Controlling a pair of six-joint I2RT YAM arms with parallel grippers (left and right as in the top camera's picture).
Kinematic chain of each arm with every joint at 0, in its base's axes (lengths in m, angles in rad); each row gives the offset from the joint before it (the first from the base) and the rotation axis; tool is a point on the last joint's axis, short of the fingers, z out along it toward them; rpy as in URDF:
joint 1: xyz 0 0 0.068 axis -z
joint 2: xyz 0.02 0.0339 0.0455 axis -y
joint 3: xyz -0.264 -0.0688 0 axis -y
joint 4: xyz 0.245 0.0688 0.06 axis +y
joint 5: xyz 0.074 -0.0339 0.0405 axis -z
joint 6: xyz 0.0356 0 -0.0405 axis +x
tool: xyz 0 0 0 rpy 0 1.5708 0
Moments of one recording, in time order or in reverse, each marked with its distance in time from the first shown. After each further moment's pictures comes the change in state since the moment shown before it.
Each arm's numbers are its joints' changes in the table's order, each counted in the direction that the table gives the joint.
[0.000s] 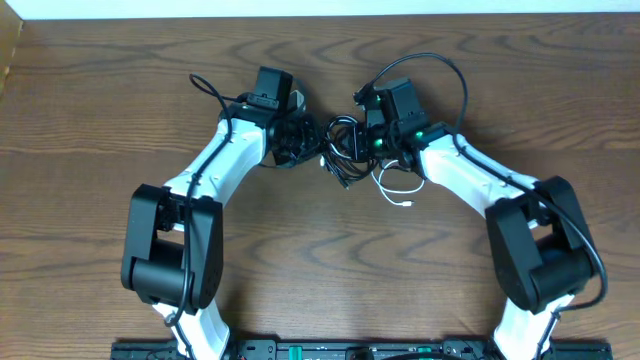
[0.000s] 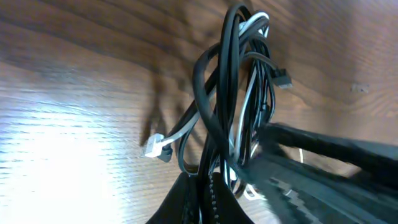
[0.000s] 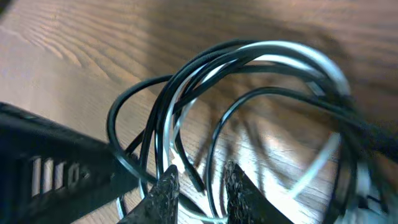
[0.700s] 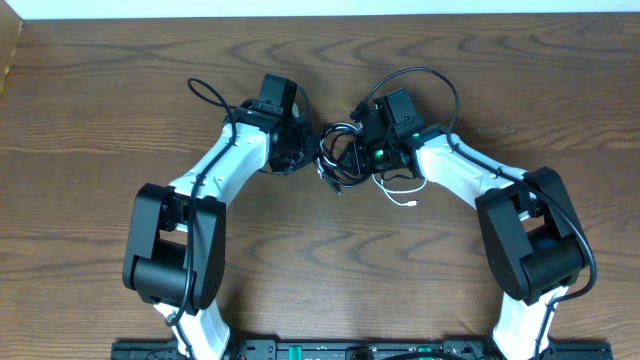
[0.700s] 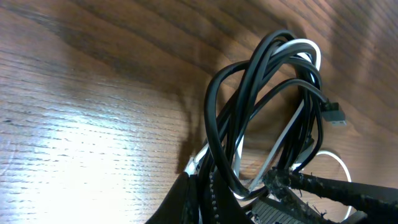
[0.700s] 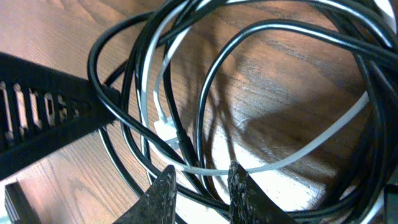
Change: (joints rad) left arm 0.009 0.000 -0.034 0.011 -0.155 -0.065; right arm 0.005 -0.037 0.000 0.120 -0.095 -0.062
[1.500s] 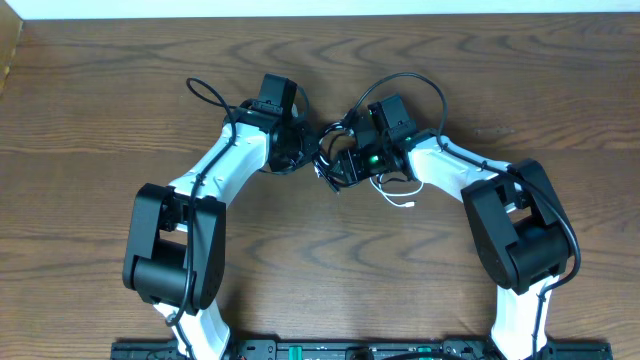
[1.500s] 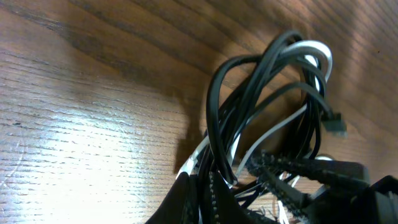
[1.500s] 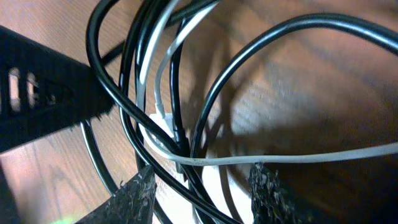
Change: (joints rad) left arm 0.000 0.000 0.000 0.000 -0.015 -0.001; right arm -0.014 -0.068 0.000 -0.074 -0.050 -0.119
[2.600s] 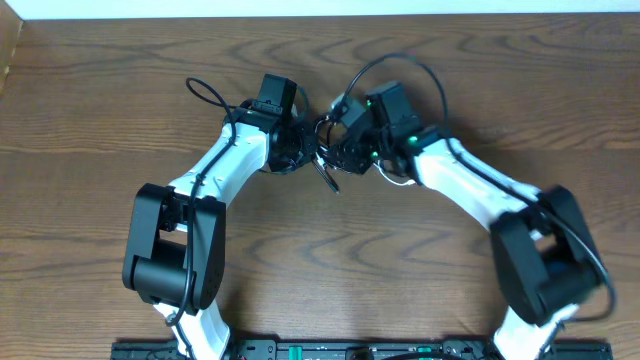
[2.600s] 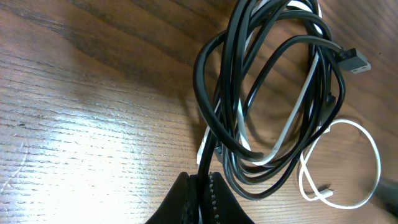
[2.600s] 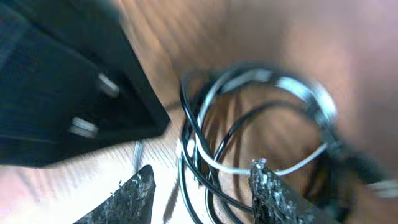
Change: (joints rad) left arm 0.000 0.000 0.000 0.000 -0.007 0.000; right arm -0.035 0.192 0.002 -0.006 0.194 -0.375
